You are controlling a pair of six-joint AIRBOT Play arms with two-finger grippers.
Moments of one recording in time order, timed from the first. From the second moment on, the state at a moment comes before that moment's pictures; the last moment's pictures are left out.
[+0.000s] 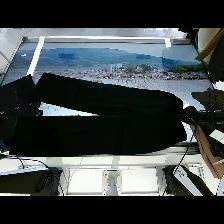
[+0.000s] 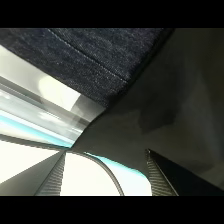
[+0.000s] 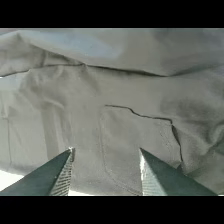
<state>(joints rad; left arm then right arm) 1.28 -1.48 1.00 1.37 -1.32 -0.88 -0.64 -0.99 0.85 -0.91 1.50 1.18</state>
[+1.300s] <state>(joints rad) 1.23 -1.38 1.08 0.93 -1.49 -0.85 -0.64 -0.99 1.12 -0.98 1.51 1.14</state>
